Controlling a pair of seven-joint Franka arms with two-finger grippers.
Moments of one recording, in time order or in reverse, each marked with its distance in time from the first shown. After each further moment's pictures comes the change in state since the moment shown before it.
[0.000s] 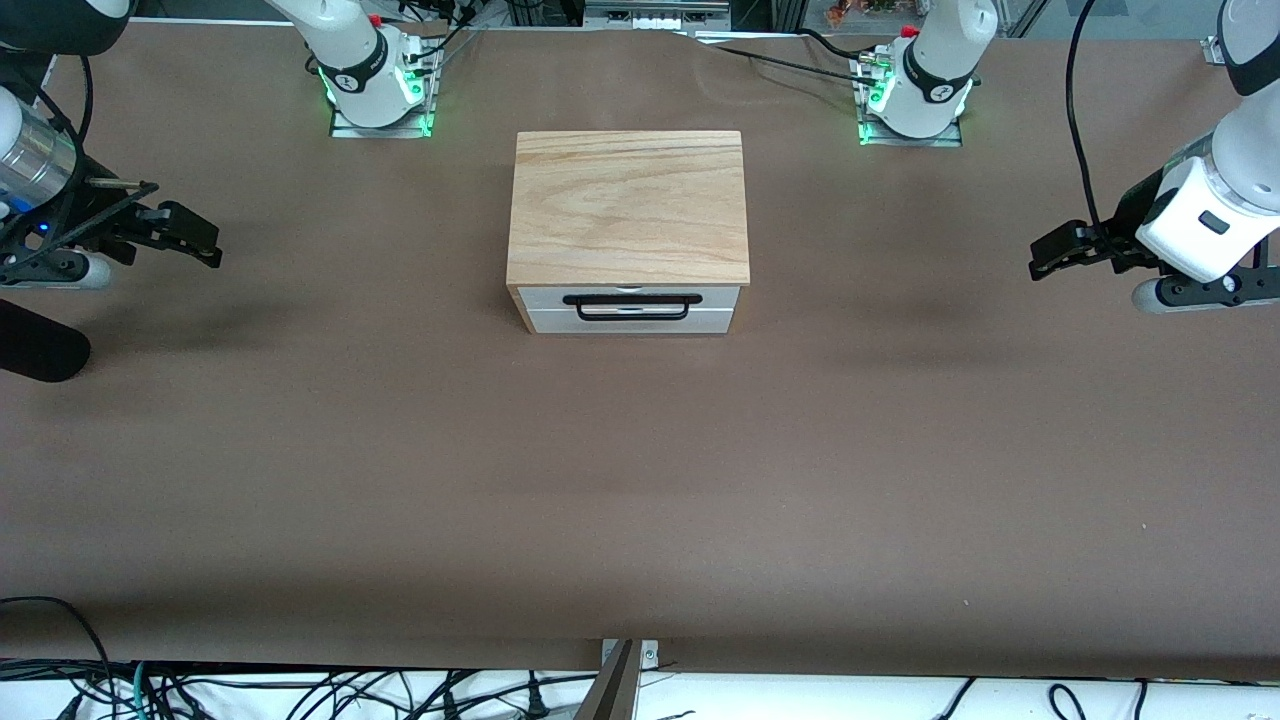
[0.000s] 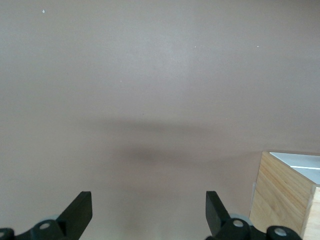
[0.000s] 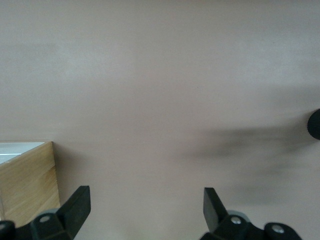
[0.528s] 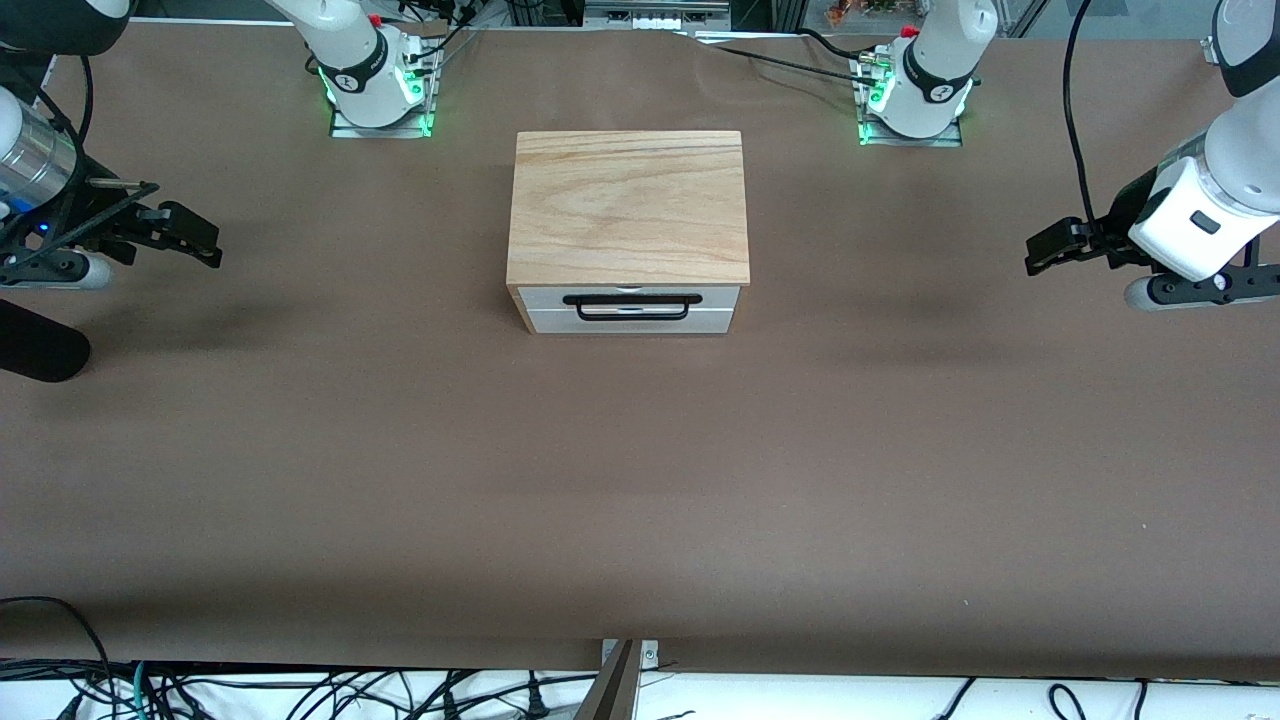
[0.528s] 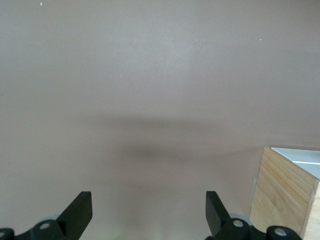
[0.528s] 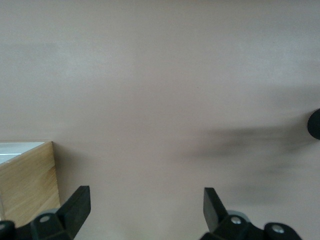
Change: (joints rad) left arm 0.000 -0.004 -0.001 -0.010 -0.003 -0.013 0.000; right arm 0.000 0.000 0.000 0.000 0.000 0.000 0.000
